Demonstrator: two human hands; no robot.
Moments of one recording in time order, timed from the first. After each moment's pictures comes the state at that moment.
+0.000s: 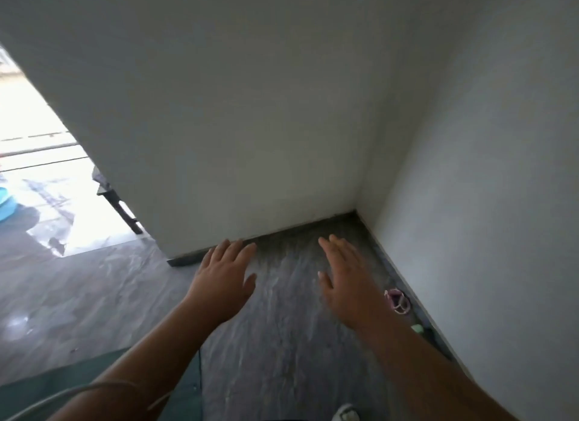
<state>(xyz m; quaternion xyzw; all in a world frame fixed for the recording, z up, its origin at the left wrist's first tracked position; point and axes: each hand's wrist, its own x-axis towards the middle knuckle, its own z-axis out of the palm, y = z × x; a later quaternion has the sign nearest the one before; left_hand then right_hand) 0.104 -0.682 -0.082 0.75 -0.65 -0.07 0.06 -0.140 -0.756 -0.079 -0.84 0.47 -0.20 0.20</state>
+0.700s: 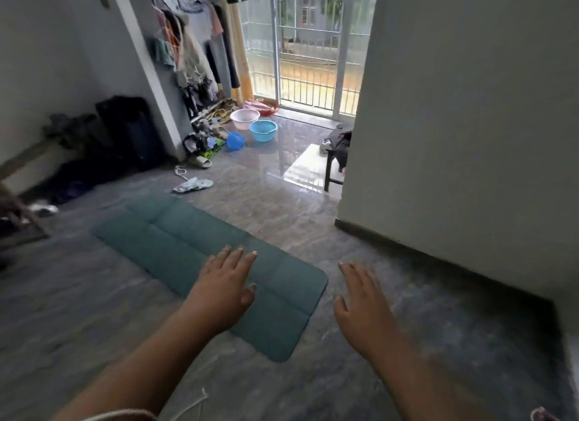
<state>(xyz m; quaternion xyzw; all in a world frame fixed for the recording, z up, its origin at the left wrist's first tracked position) 0.078 -0.169 -0.058 0.95 -0.30 -0.04 0.06 -0.062 -0.407 -0.070 -0.95 0.18 -0.06 0.25</state>
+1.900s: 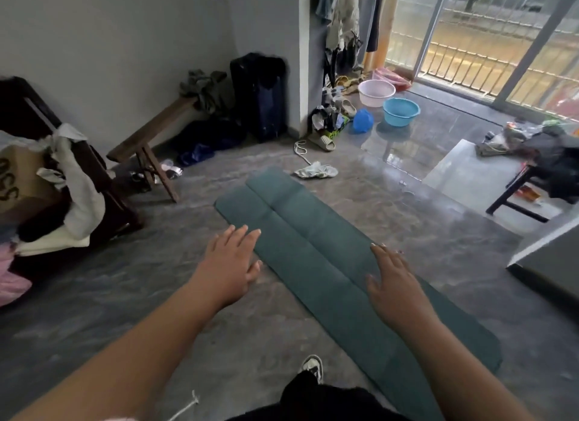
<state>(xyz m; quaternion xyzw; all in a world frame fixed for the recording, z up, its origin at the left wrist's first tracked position) 0.597 0.371 -0.117 0.98 -0.16 -0.07 0.05 0.522 0.058 -0.127 -0.96 0.08 0.05 0.26</state>
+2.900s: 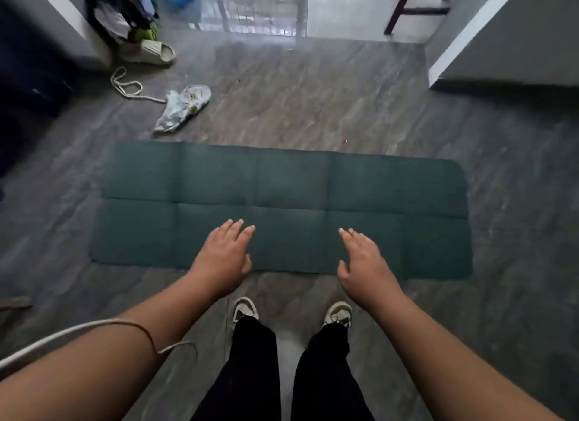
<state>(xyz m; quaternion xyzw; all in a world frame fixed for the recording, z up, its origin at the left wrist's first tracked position) 1.050 0.287 -0.404 0.81 -0.52 -0.26 -0.04 0.814 0.121 -0.379 -0.83 0.43 0.17 0.30</state>
